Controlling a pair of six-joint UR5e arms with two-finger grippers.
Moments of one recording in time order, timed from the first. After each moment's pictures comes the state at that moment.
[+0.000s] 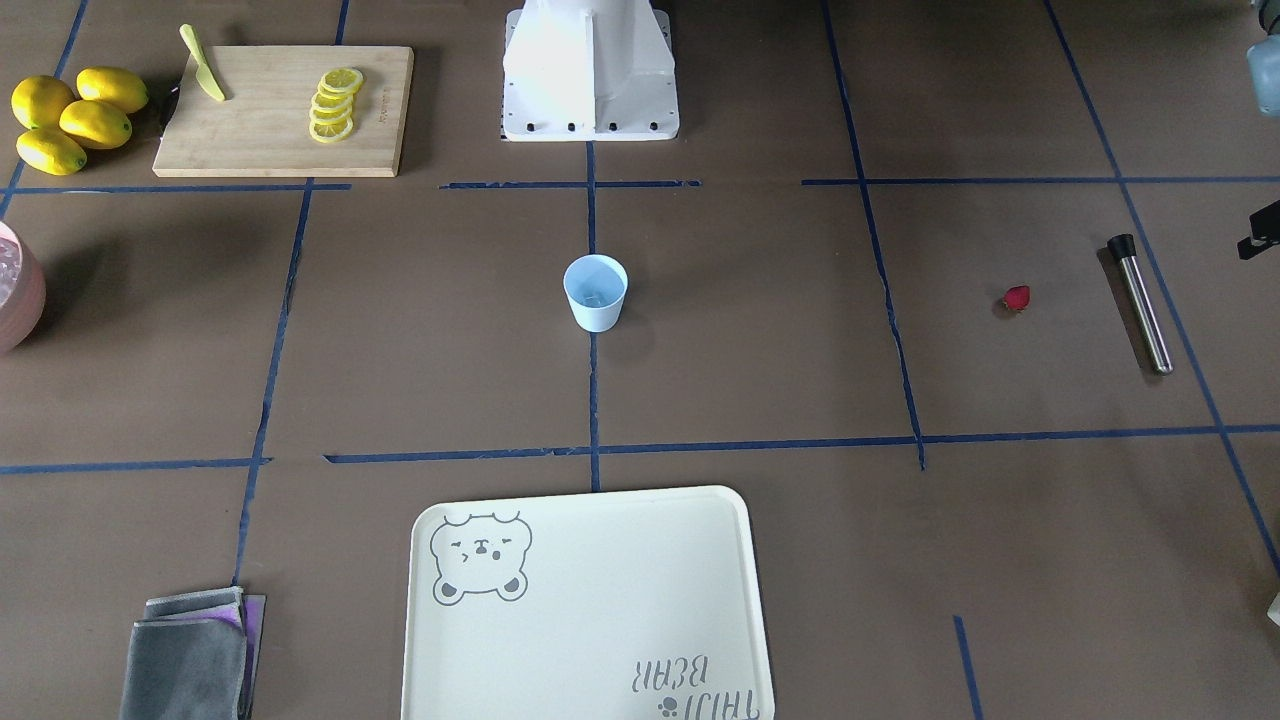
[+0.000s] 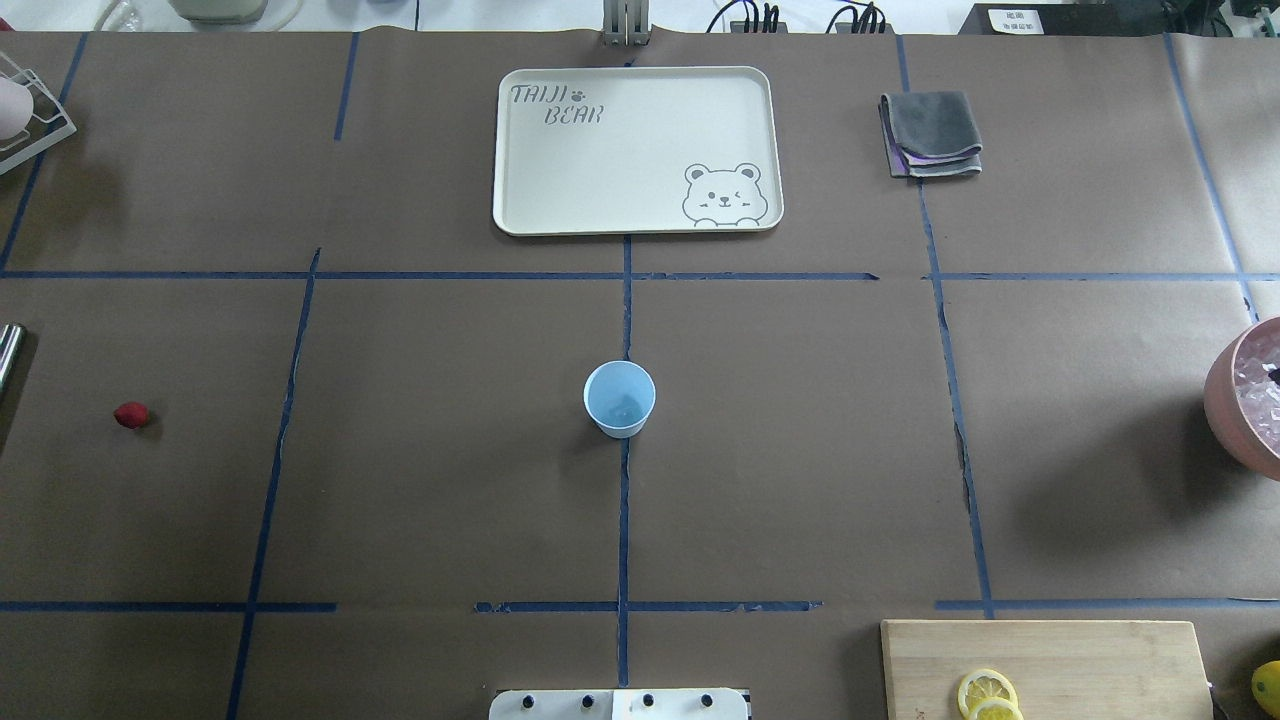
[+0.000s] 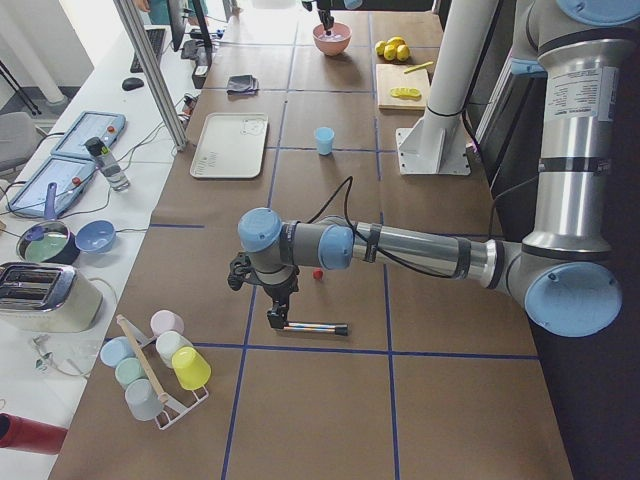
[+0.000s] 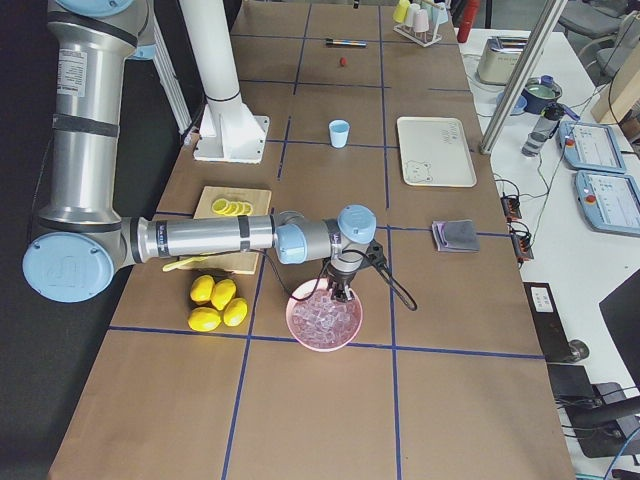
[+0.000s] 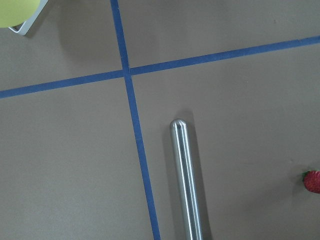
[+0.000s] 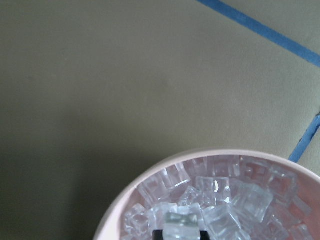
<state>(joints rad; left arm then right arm) -1.43 -1.55 -1.71 -1.47 -2.35 0.05 1.27 -1.70 1.82 -1.54 2.33 -0.16</state>
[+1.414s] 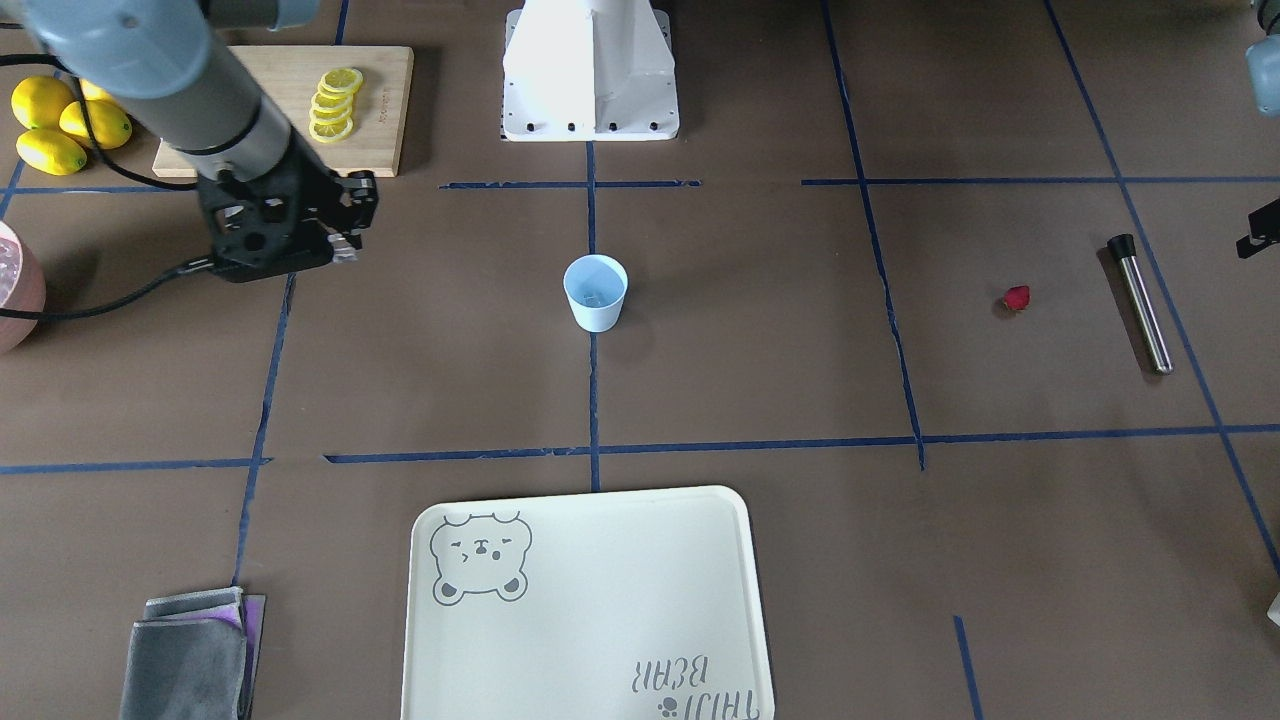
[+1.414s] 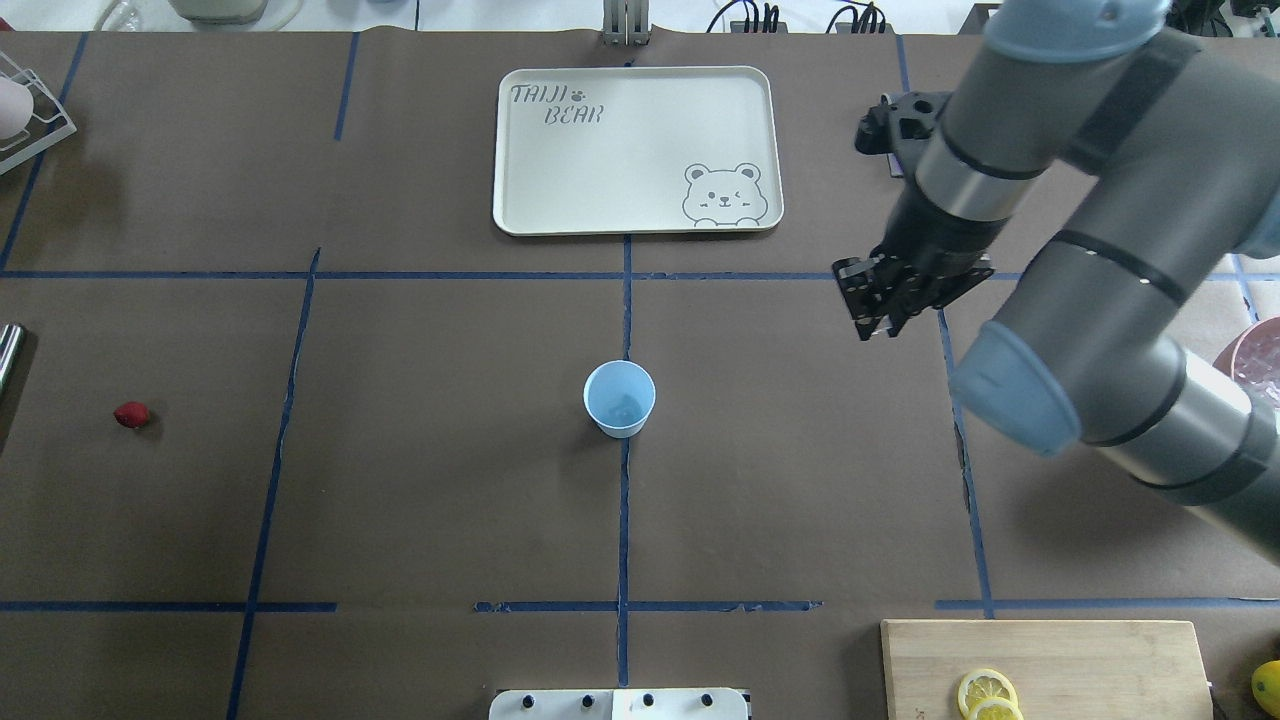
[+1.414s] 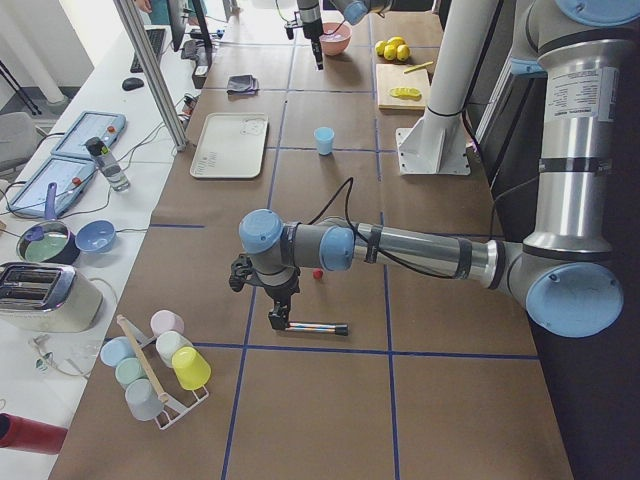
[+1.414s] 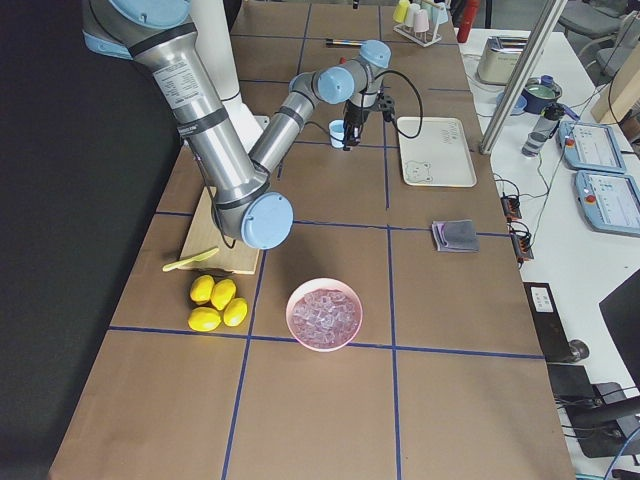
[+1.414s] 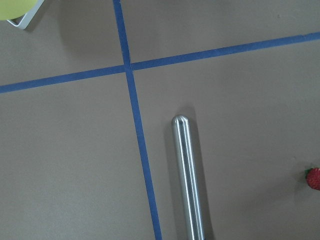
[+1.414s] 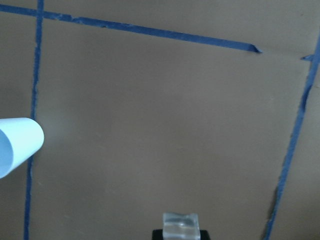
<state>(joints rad) -1.43 -1.55 -1.72 -1.47 -2.34 0.05 0.78 -0.98 1.93 -1.99 2.23 0.78</state>
